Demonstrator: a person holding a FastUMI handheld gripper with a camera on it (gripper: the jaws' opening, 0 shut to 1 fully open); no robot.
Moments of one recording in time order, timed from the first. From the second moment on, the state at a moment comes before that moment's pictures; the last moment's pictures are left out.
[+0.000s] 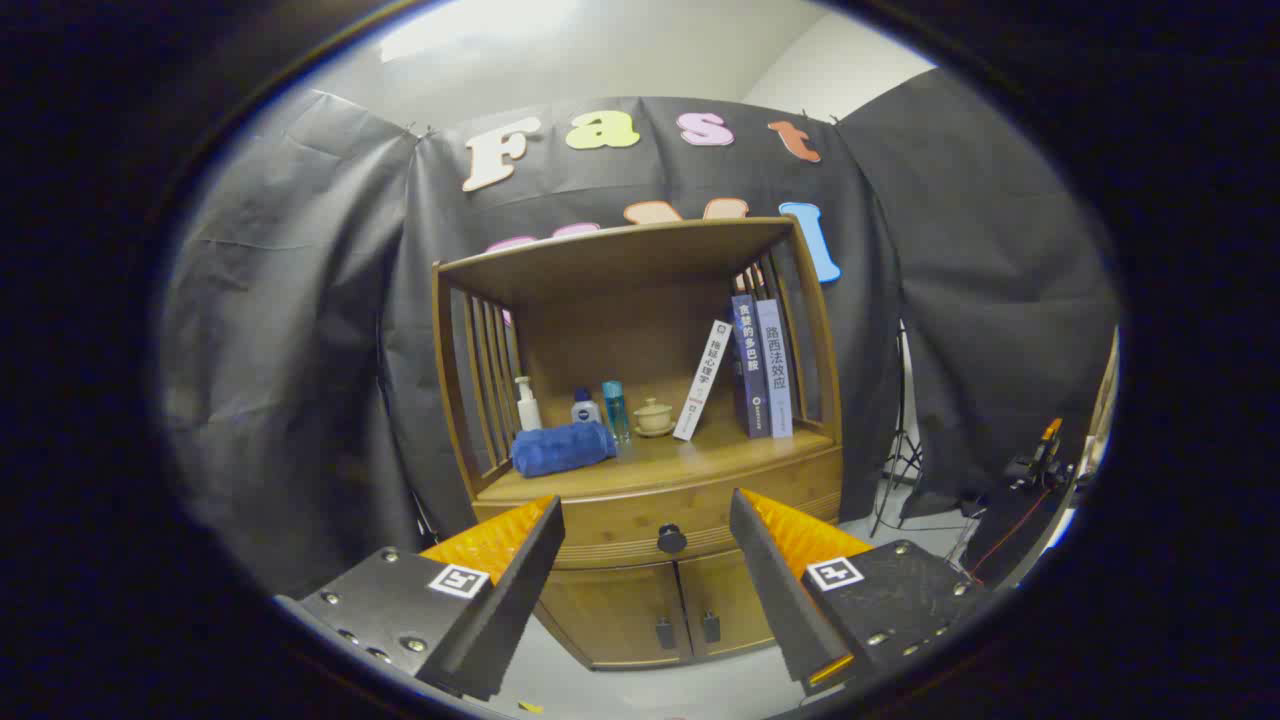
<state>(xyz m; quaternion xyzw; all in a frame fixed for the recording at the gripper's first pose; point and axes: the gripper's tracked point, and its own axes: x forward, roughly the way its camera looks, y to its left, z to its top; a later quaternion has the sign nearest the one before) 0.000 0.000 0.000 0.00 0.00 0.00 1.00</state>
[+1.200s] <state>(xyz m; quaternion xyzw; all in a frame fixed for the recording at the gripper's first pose) 0.007 -0.009 -0.013 -0.02 0.01 -0.01 1.00</state>
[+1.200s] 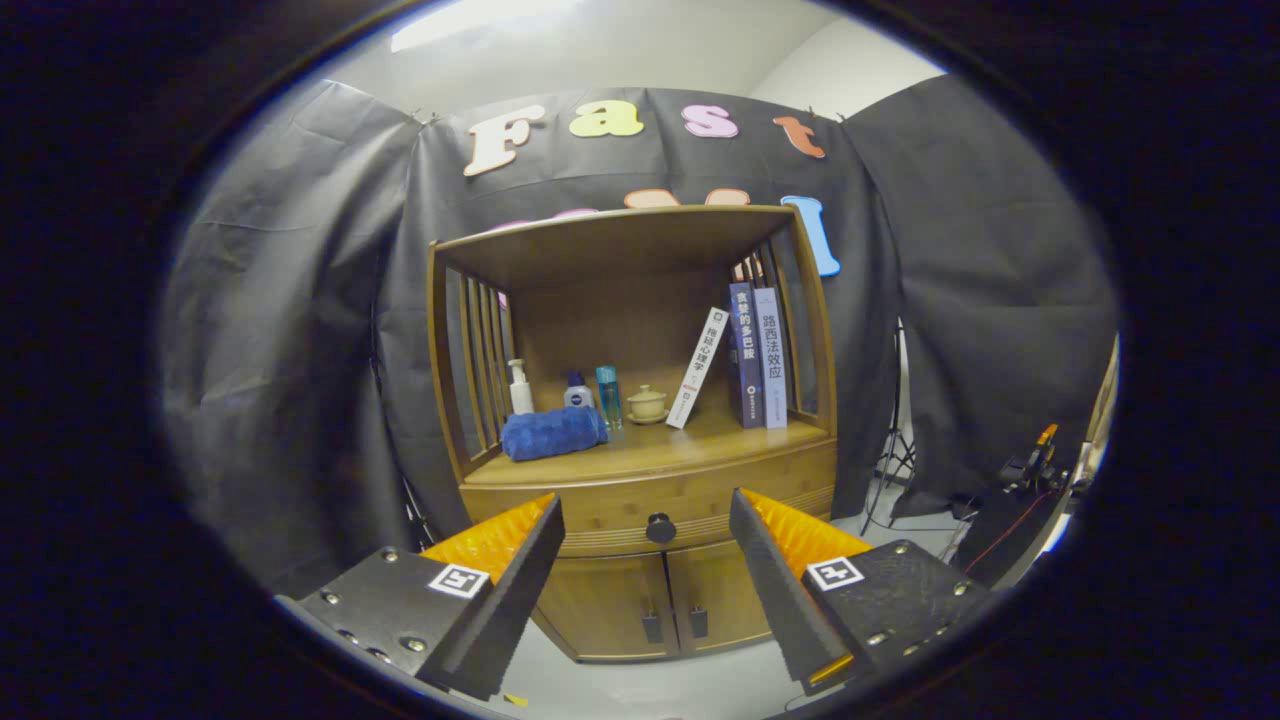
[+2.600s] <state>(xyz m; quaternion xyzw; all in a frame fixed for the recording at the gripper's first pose) 0.219 -0.030 -0.168 -0.06 0.08 0.02 0.99</state>
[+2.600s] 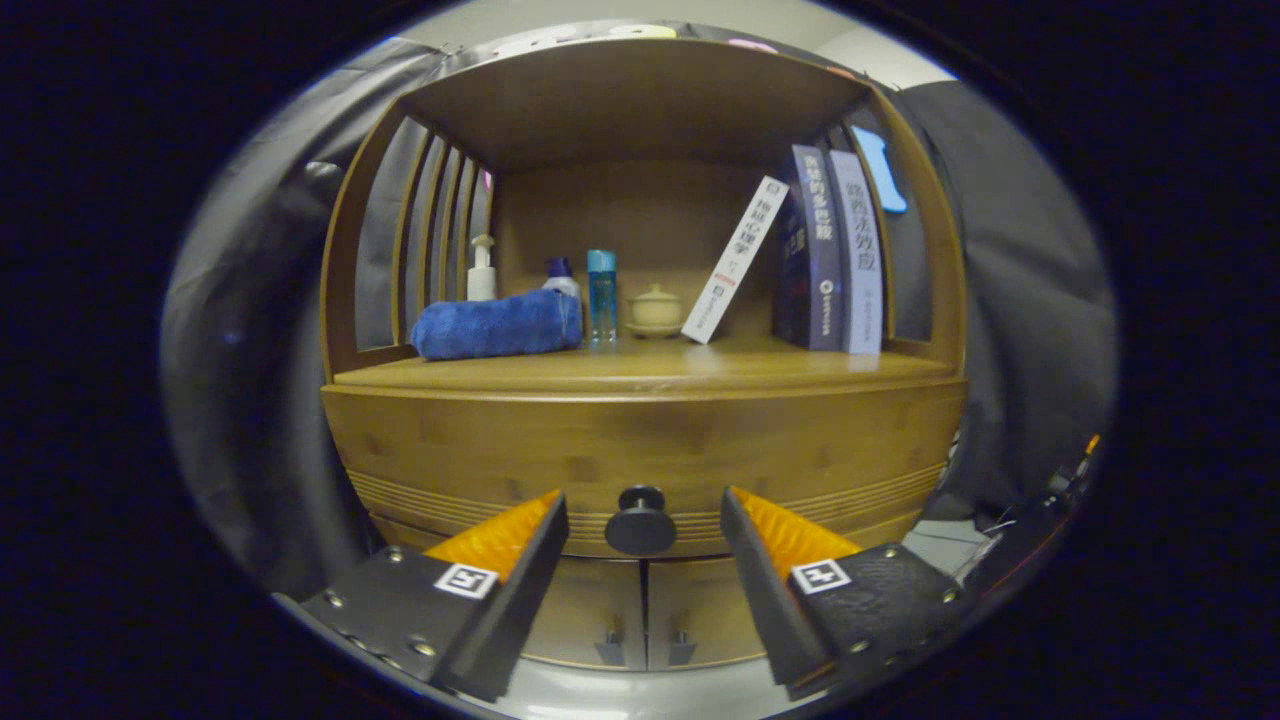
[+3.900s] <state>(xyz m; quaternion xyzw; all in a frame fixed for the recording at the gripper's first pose) 0.183 -0.031 -0.187 -0.09 0.10 0.05 0.99</state>
